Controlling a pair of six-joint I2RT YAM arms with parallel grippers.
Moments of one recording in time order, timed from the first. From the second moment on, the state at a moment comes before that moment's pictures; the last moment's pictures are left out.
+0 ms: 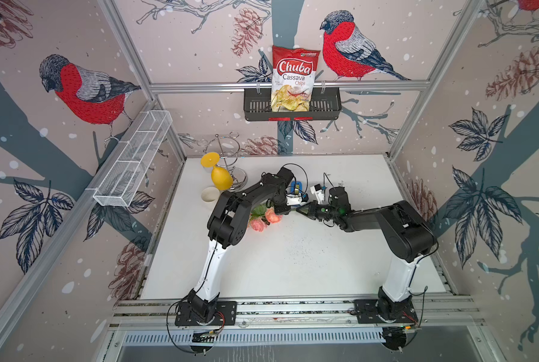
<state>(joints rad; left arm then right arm) -0.57 2.26 1.78 -0.85 0.20 0.90 0.46 1.88 0.81 0.56 -0.77 0.78</state>
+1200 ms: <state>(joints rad) -0.57 2.18 1.83 -0.88 0.24 0.92 0.50 1.90 0.78 0.57 -0.59 0.75</state>
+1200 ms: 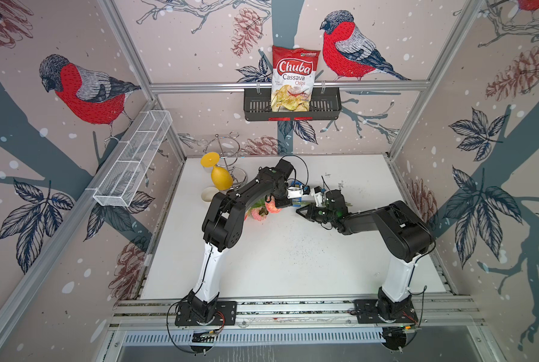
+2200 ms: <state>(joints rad) -0.57 2.18 1.83 -0.88 0.23 0.92 0.58 1.07 0.46 0.39 -0.05 0.14</state>
